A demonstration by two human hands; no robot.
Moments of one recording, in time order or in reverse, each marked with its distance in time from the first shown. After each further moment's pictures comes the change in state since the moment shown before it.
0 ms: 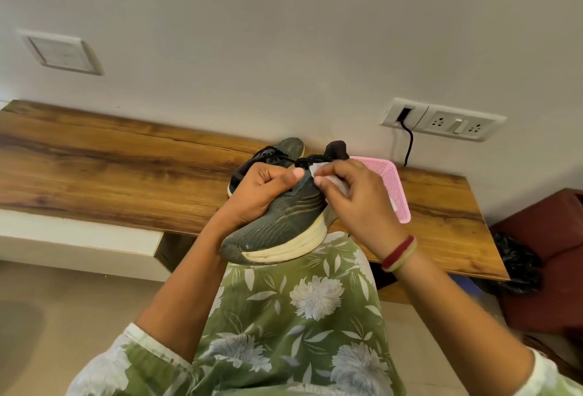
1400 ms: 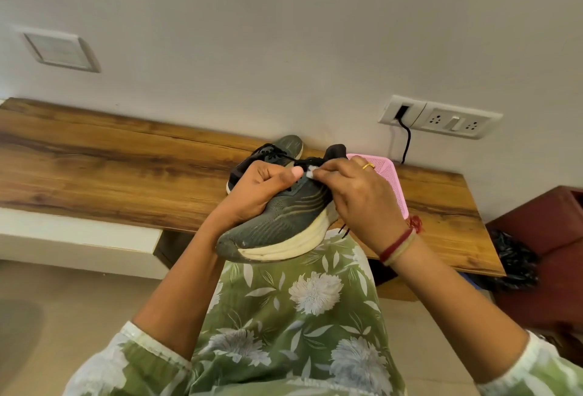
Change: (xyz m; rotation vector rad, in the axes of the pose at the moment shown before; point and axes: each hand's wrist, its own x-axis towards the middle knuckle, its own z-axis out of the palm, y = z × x) left_hand -0.007 0.010 0.003 0.001 -0.022 -0.029; right_hand -0.002 0.008 -0.003 -0.458 0.022 -0.427
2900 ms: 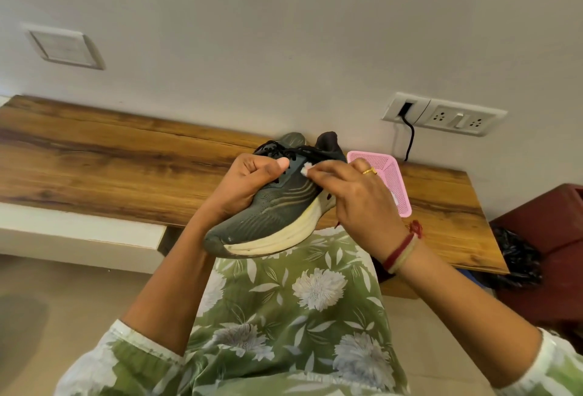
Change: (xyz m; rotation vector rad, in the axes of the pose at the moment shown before) left_hand -0.008 -0.002 -0.019 -0.064 0.056 0.002; right_hand -0.005 -0.016 -0.004 0.080 -0.127 0.071
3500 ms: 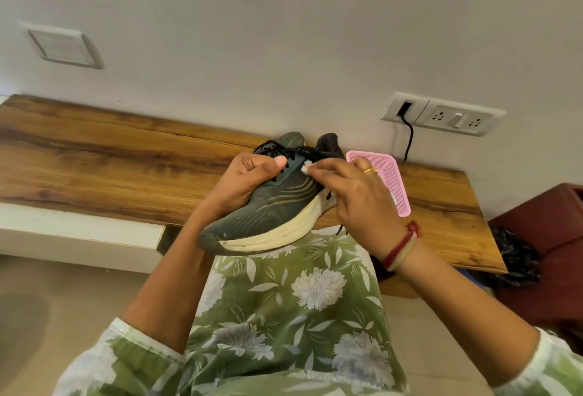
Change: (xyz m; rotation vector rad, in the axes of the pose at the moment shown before) left_hand 0.000 0.003 -0.001 -0.011 -0.014 -0.027; right_hand 0.000 0.000 0.001 0.056 -0.045 0.062
